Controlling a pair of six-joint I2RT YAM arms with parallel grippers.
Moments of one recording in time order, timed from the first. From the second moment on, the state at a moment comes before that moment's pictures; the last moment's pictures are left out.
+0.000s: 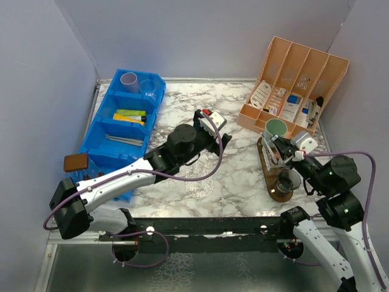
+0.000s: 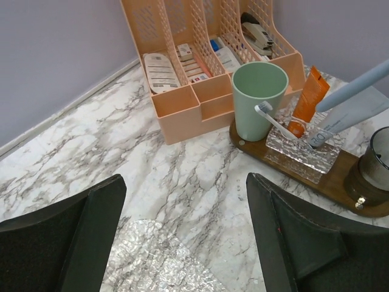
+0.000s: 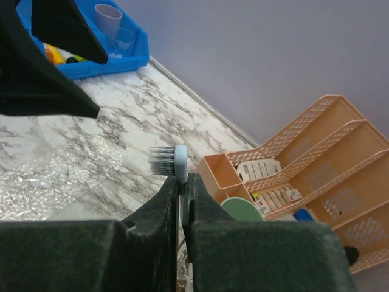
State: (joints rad) left arm -0.99 1.29 1.01 0.18 -0.16 0.05; right arm 0.38 0.46 0.84 -0.35 -0.22 -0.38
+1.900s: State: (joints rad) left arm -0.98 1.21 0.97 0.21 -0.24 0.05; right arm 0.38 0.40 0.41 -0.24 0.05 -0.60
